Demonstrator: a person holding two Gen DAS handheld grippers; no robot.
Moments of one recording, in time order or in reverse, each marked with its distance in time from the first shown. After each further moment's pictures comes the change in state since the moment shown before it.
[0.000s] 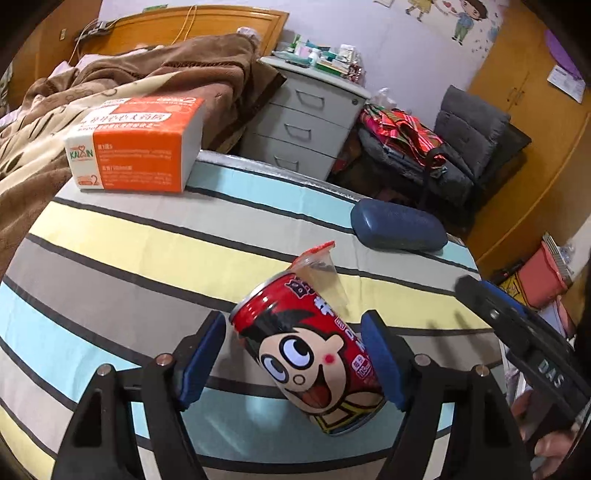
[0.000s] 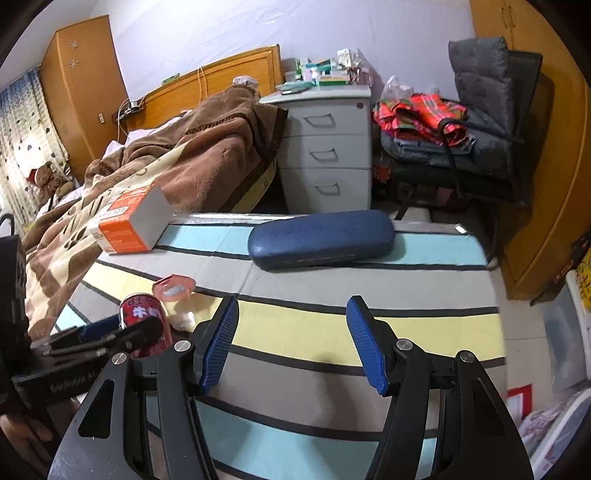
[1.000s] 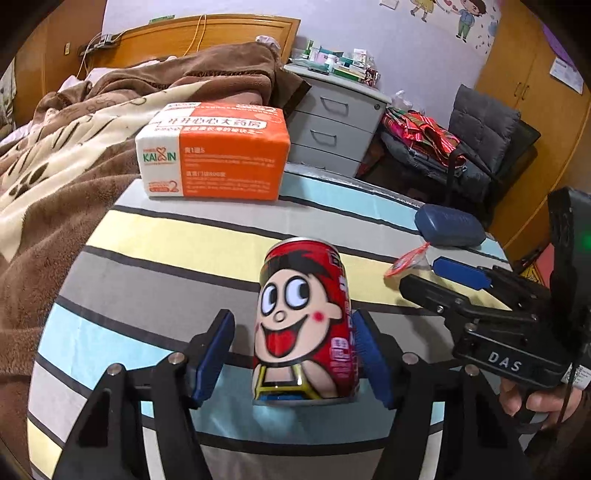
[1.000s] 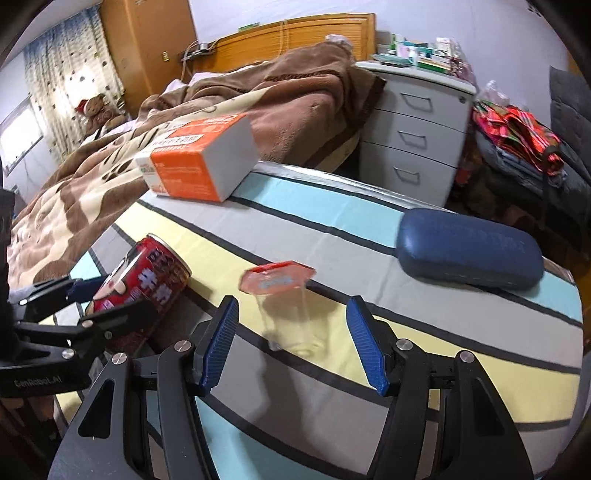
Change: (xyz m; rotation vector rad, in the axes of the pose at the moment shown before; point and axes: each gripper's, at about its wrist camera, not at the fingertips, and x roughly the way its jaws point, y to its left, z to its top) left arm -0.019 0.073 0.003 0.049 -0.020 0.069; right arm 0.057 0.075 0.004 -0.255 0.121 0.145
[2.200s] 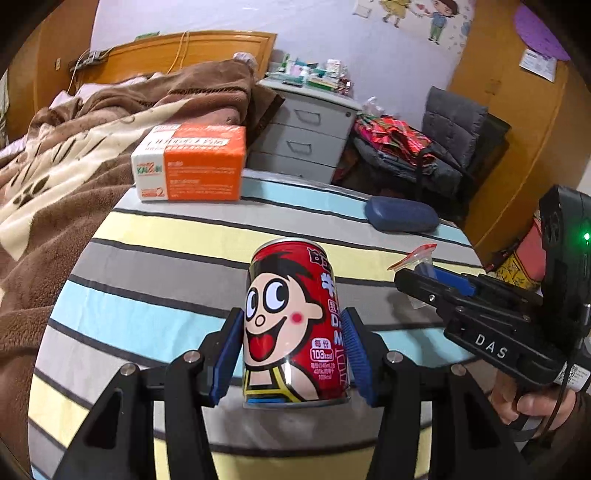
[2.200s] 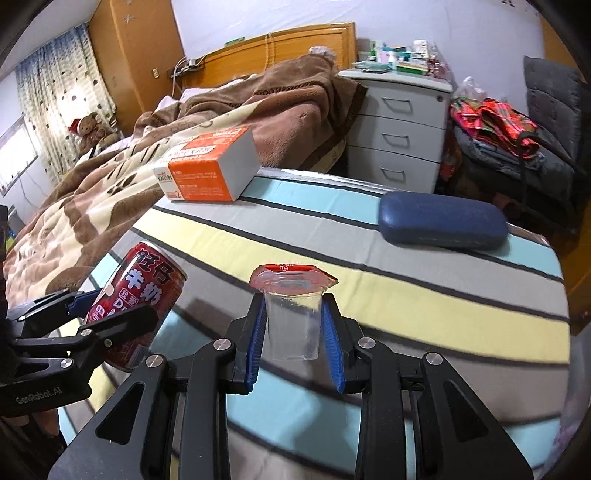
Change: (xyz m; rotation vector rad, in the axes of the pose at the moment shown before) left arm -0.055 -0.036 -0.028 0.051 -0.048 -0.053; right arm -0.050 0.010 -0.028 0.101 -0.057 -0.030
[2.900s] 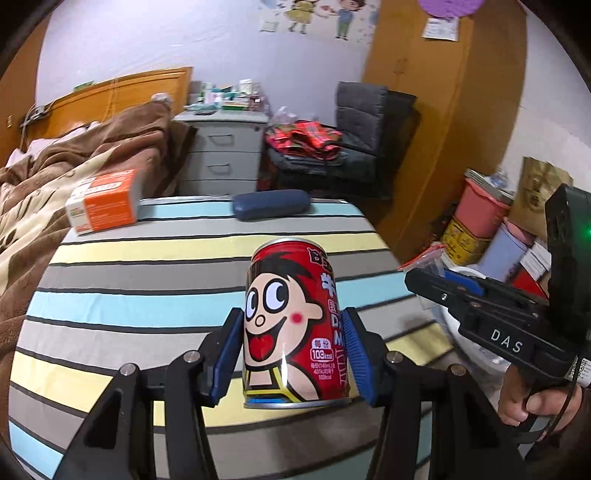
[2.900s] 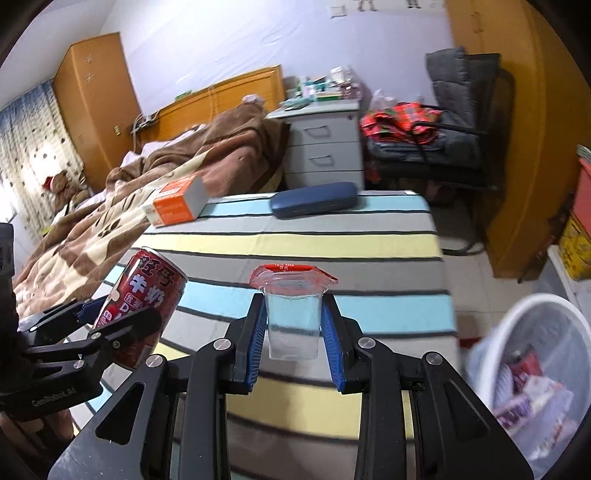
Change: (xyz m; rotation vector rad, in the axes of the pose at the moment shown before) left arm -0.068 -0.129 -0.052 0.201 -0.069 -0.146; right arm -0.117 -0.041 -0.072 0.186 -0.158 -0.154
